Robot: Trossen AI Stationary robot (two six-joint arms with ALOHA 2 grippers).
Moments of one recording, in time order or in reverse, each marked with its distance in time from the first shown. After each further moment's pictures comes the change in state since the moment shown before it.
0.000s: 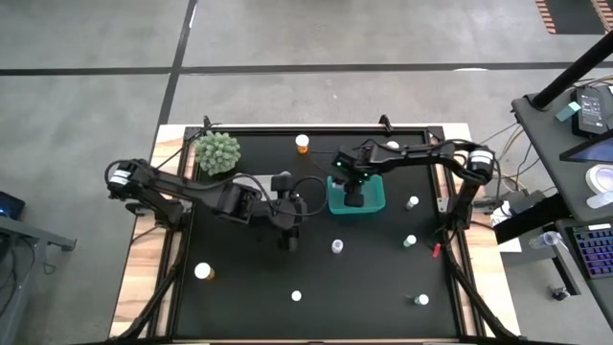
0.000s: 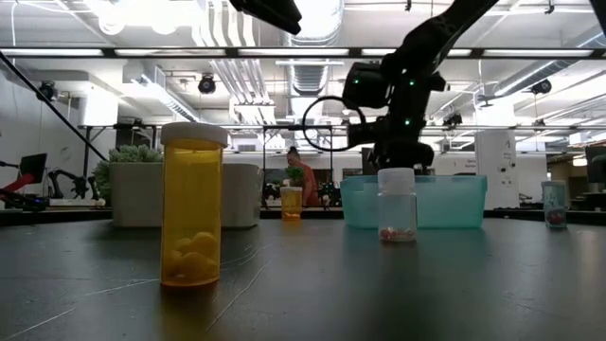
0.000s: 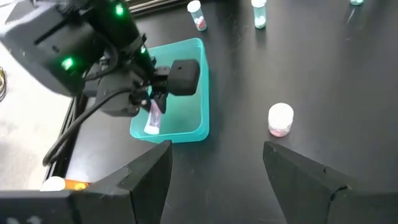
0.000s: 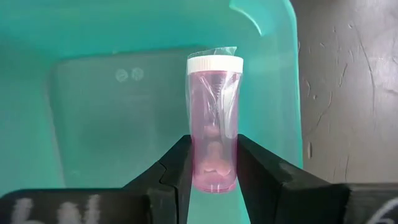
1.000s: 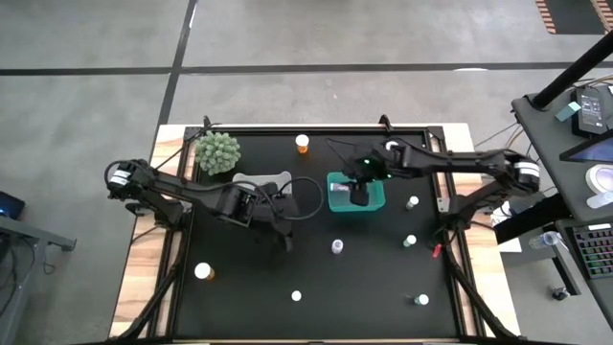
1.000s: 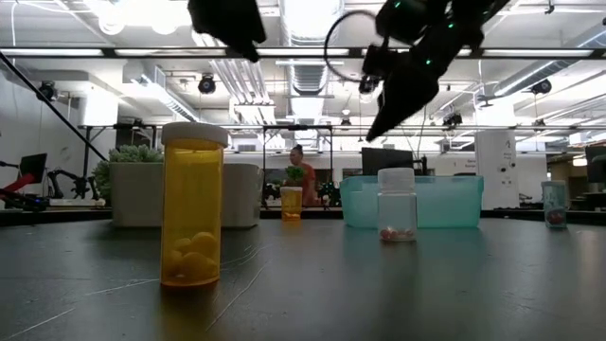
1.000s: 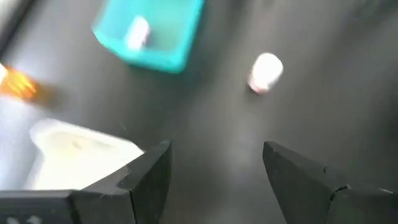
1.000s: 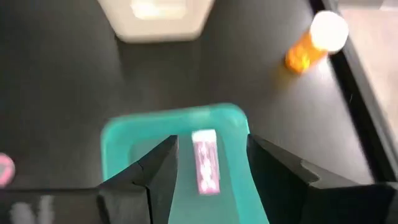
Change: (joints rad) left arm -0.013 -0.001 -0.003 -0.230 0.127 -0.472; right arm 0.072 -0.385 -0.158 0.216 -0.003 0.098
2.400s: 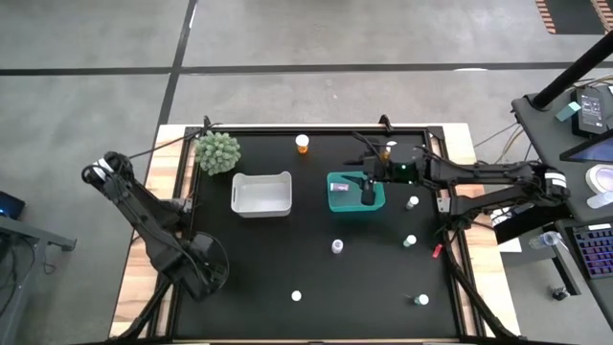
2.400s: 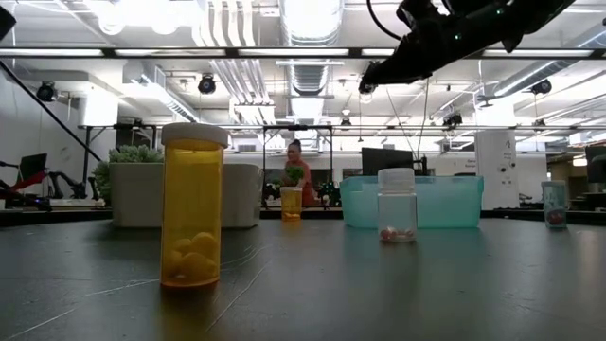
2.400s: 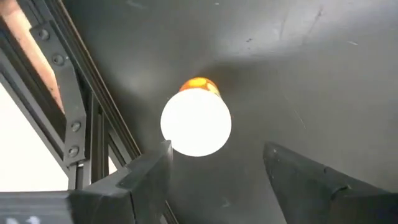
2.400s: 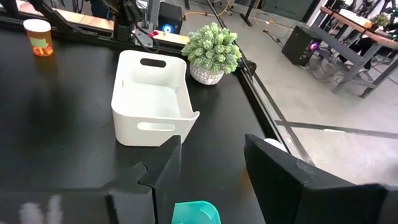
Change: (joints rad) left arm -0.600 -0.230 -0.471 -0.256 0.349 -1.609; right arm 0.033 -0.256 -0.268 0.508 -0.007 -0.088
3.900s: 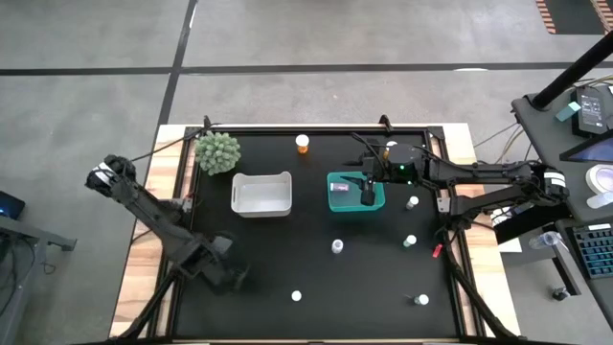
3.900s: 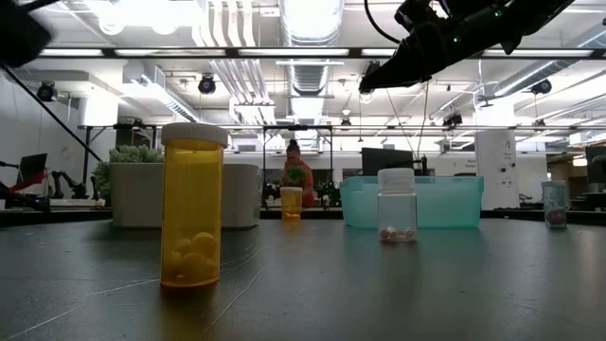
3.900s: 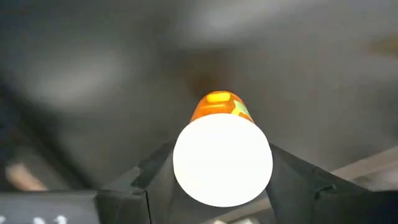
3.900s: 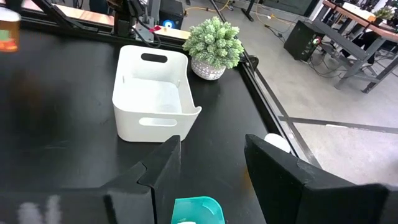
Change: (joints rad) left arm 0.153 0.054 0.010 0.221 0.023 0.205; right arm 0.000 0.008 0.000 -0.007 0.001 0.011
